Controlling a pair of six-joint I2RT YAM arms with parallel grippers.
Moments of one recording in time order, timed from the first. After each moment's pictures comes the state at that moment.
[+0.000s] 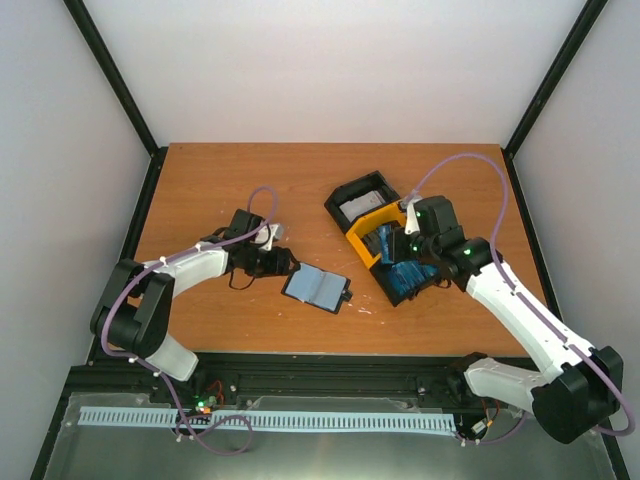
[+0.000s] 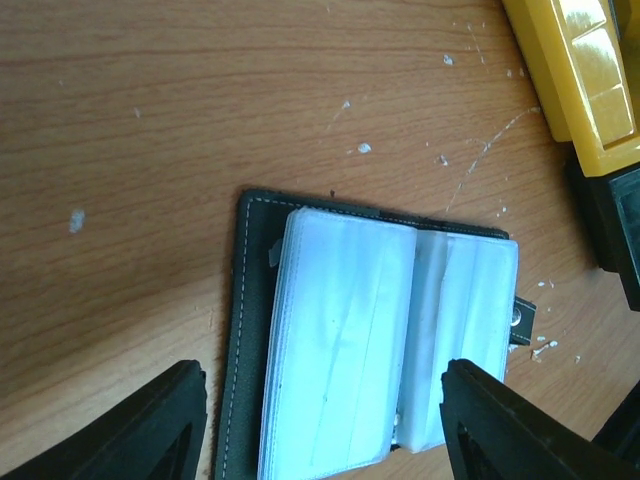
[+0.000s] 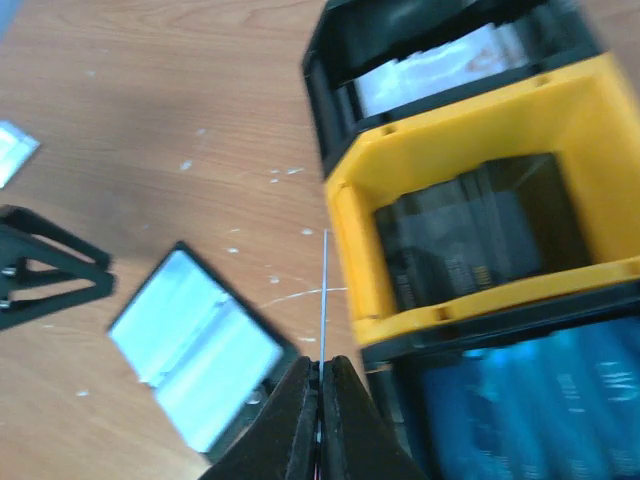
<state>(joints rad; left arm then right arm) -0.38 1.55 0.81 -0.30 0.49 -0.39 0.47 1.12 0.99 -0.63 -0.07 0.28</state>
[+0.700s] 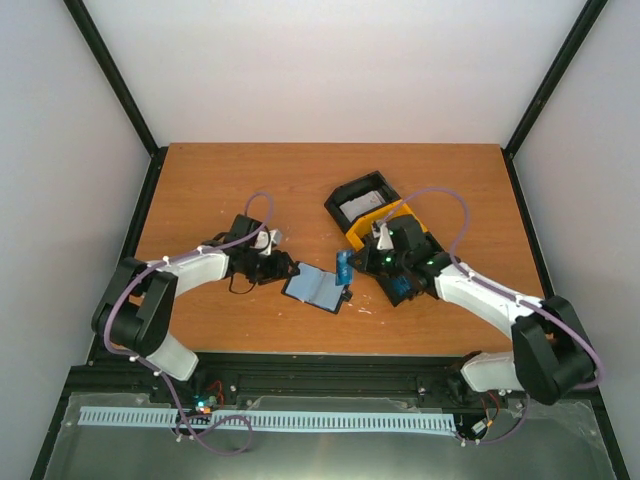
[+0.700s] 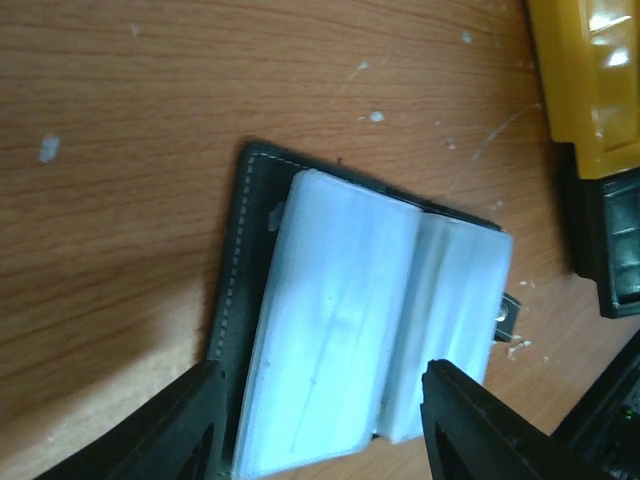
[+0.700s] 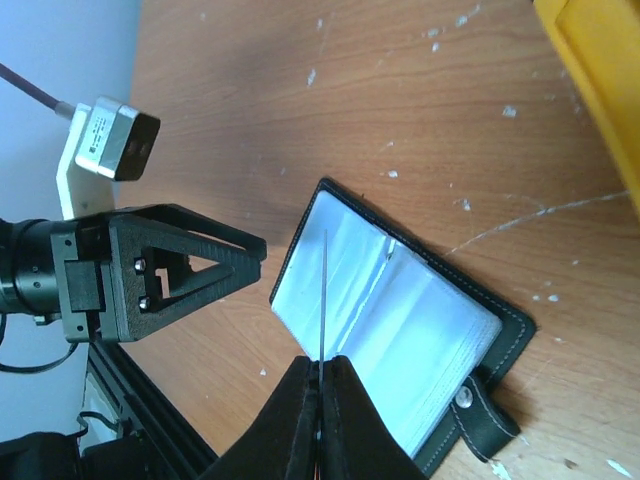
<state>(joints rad) -0.38 1.54 0.76 -0.27 0.54 -0.50 0.52 1.29 0.72 -0.14 -0.46 0.74</state>
